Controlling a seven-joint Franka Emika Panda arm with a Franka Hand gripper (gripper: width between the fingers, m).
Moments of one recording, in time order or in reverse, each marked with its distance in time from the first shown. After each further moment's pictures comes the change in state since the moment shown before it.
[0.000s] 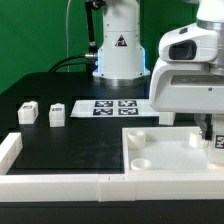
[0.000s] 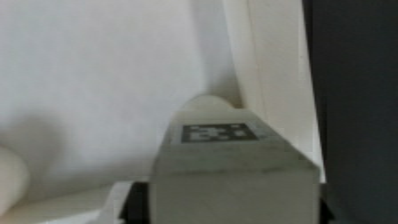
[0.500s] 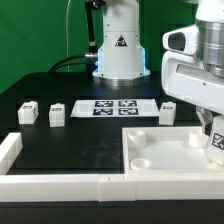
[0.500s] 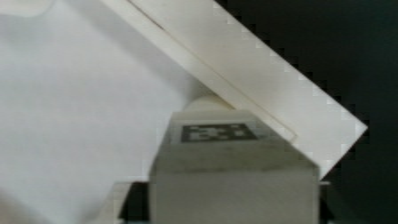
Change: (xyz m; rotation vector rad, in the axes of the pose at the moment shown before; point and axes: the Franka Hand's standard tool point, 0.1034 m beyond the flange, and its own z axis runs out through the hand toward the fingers) arm 0.001 0.000 0.000 0.011 -0.008 0.576
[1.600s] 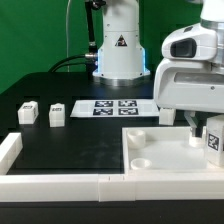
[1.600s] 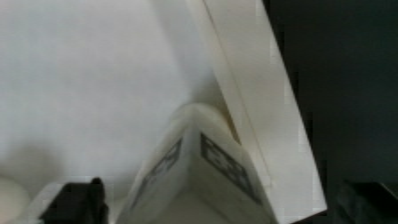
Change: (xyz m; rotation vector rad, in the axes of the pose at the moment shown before) arm -0.008 -0.001 0.002 -0.011 0.004 -0.816
